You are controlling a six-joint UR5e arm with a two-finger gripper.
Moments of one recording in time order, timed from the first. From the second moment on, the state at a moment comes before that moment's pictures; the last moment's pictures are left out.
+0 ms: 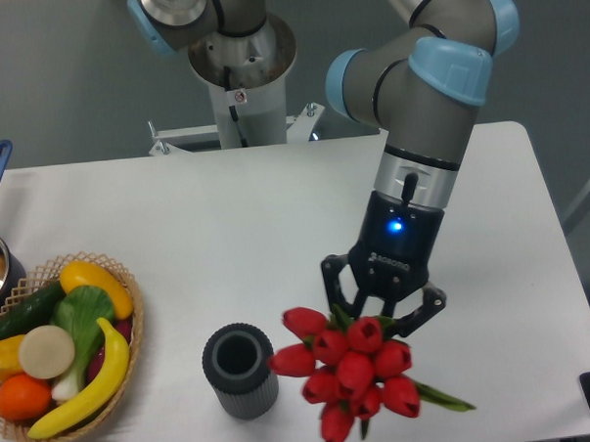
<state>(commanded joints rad) 2.56 -1.98 -1.38 -0.67 0.69 0.74</state>
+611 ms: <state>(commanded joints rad) 2.53 -1.98 -1.35 -0.62 0.52 0.72</state>
